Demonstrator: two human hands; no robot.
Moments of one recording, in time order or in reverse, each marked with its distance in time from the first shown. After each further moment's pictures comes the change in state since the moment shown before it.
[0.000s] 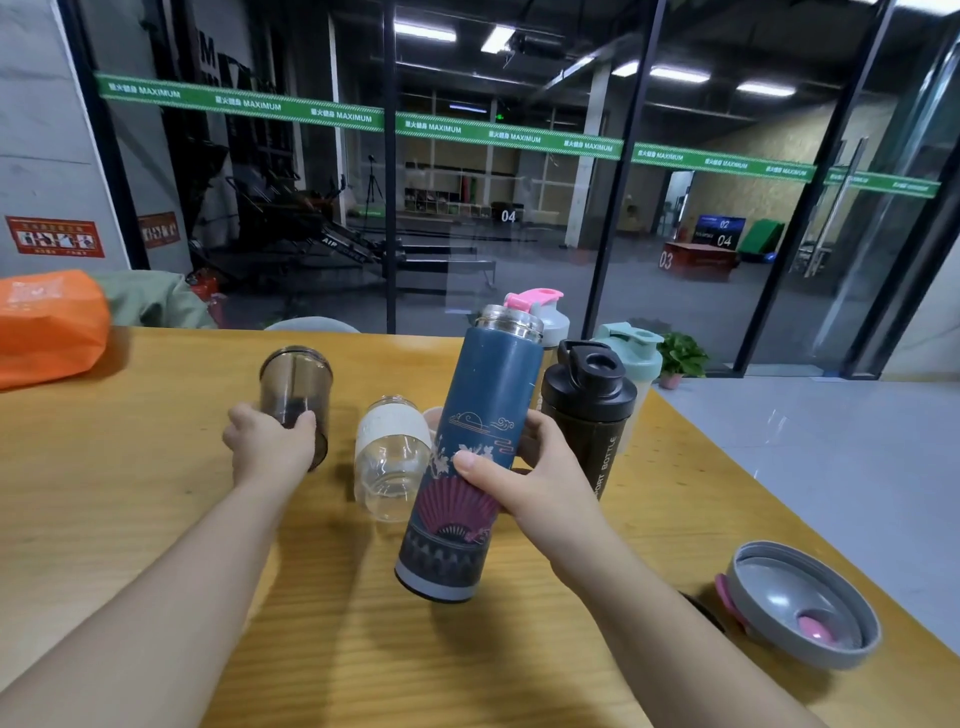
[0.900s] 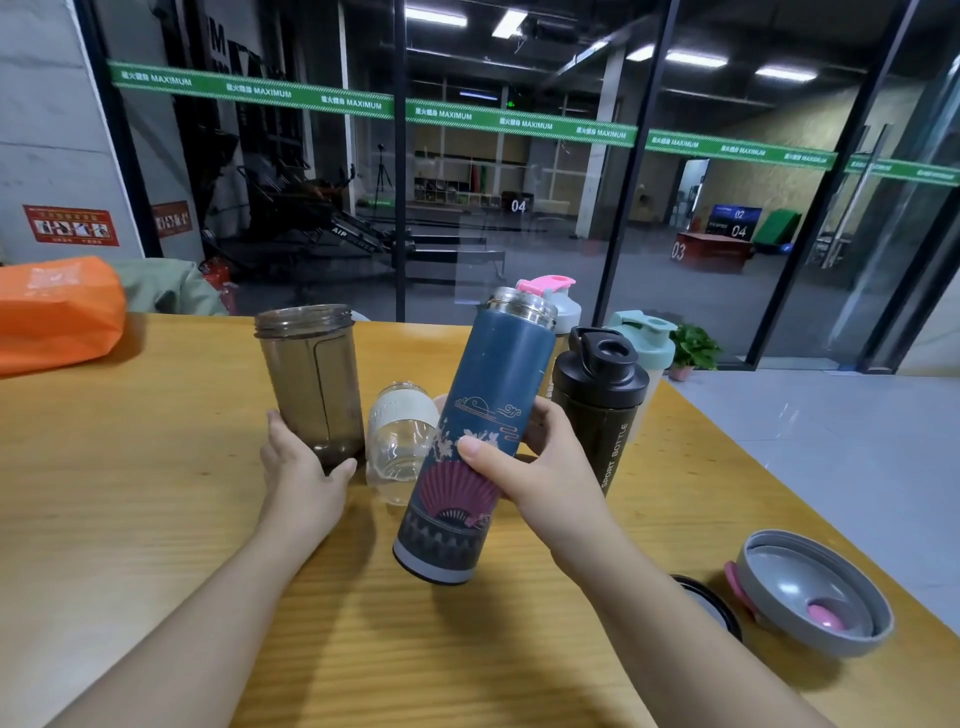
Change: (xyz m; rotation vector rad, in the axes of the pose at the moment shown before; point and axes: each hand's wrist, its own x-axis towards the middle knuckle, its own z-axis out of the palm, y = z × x) left_hand -0.045 -0.037 0.002 -0.003 -0.143 0.257; right_hand -0.003 0.005 0.006 -0.003 0.002 -0.024
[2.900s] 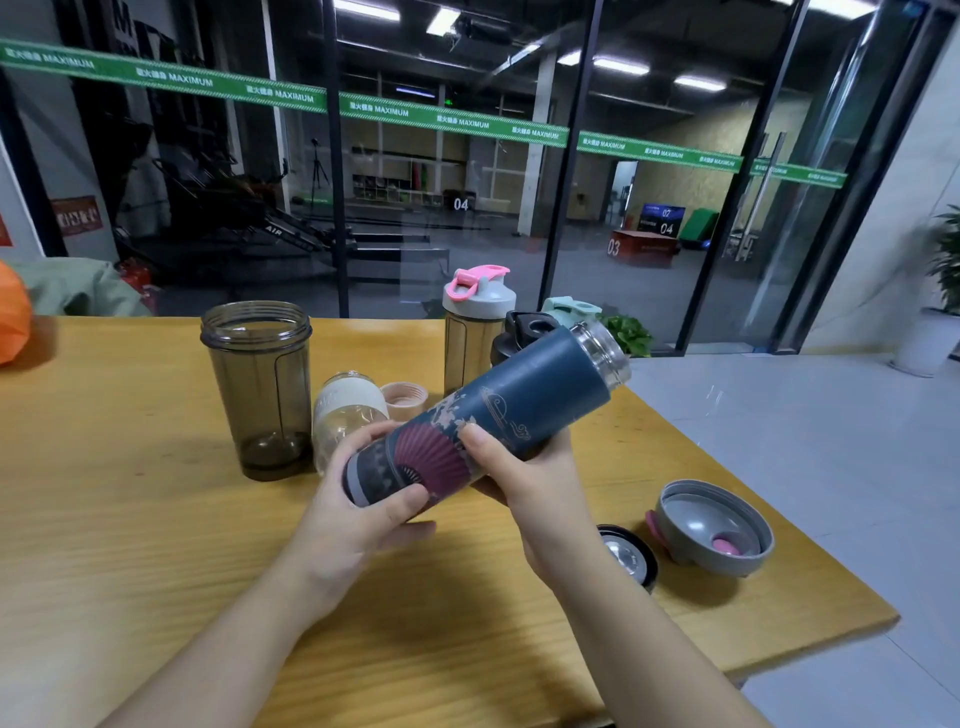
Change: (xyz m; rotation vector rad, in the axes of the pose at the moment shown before) left_hand -0.092 0.046 -0.002 -0.911 -0.714 0.036; right_hand -0.040 0.000 -0.018 0.334 0.119 -0.105
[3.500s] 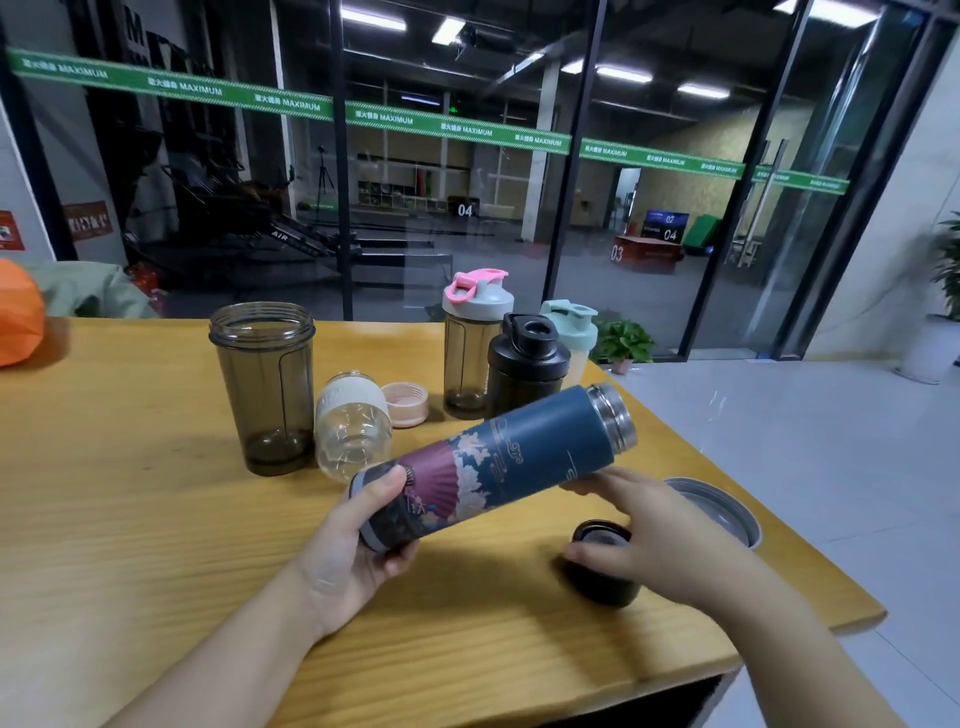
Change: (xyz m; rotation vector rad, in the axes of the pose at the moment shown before) left_hand -0.012 -0.007 0.013 -0.168 0.059 -0.301; right_hand -0.029 -0.043 -0.098 -1.269 -0.386 0.062
